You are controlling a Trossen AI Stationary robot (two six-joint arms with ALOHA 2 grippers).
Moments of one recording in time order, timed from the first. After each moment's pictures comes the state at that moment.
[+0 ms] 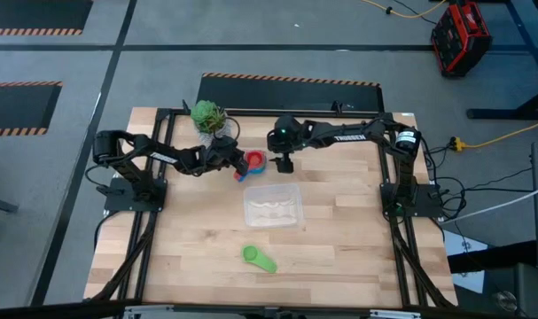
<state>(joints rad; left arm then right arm) 0.32 1.57 0.50 0.46 -0.34 -0.49 -0.37 1.96 1.27 -0.19 -0.15 -0.45</state>
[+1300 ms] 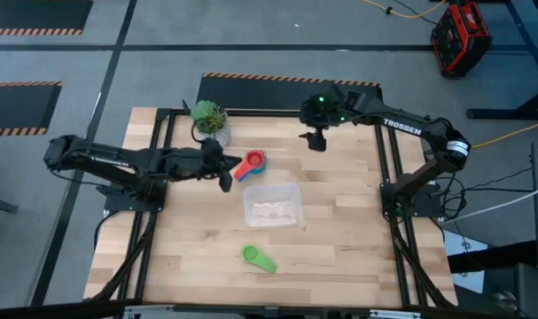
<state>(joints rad) -0.06 1.02 0.76 -0.12 -0.47 -0.51 -0.53 1.54 1.32 -0.66 -0.15 -0.50</state>
